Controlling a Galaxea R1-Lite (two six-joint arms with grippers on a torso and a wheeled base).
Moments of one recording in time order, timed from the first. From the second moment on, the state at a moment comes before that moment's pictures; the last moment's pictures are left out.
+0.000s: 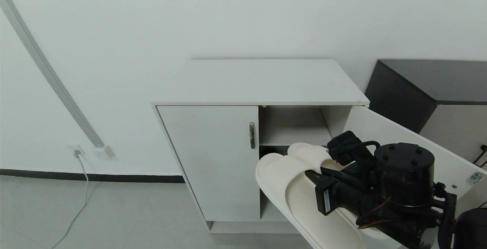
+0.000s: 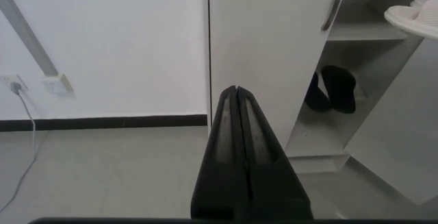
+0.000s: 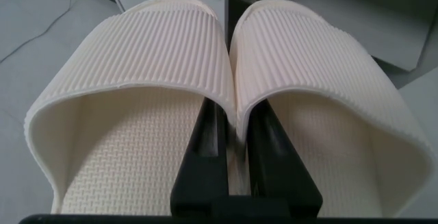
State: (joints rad) left arm 0.00 0.00 0.00 0.00 -0.02 0.01; right arm 0.80 1.70 -0.56 -0.87 -0.25 0.05
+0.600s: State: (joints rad) left arm 0.00 0.00 0.00 0.00 -0.02 0.01; right arm 0.80 1.71 -0.56 -0.87 -0.25 0.05
